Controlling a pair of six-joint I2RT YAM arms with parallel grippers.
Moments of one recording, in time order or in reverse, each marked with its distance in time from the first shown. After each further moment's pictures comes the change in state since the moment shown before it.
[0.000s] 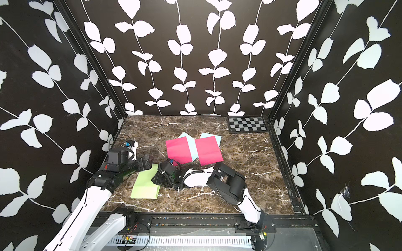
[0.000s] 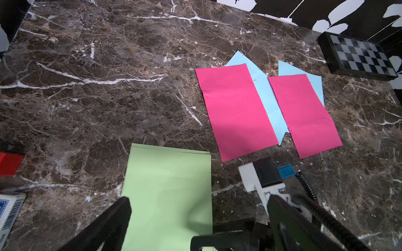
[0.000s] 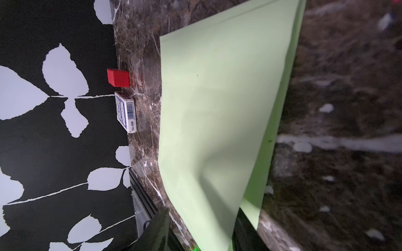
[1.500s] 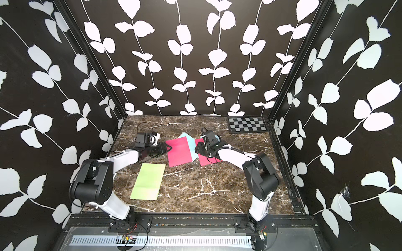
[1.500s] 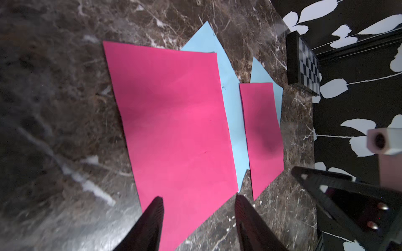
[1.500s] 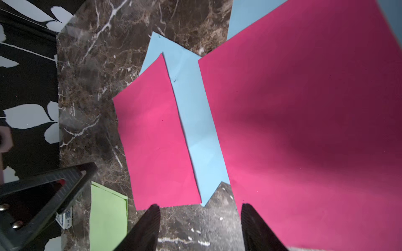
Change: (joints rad) left arm 0.009 0.863 0.167 0.591 0.431 -0.270; right arm -0.568 -0.259 -0.090 -0.373 -0.001 -0.515
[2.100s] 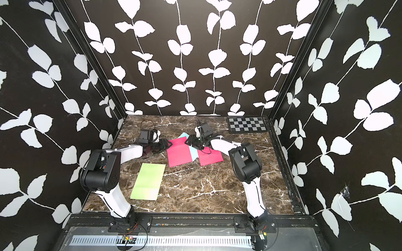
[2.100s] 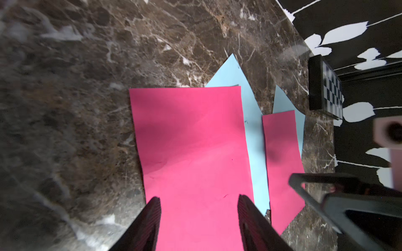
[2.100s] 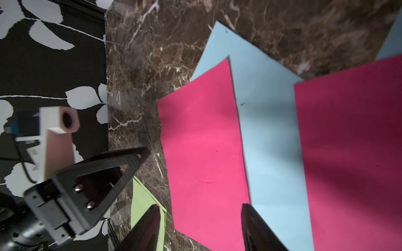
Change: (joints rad) left arm 0.000 0.117 0.084 0.034 -0.100 -0.006; right arm -0.031 0.296 0.295 0.065 -0.304 0.000
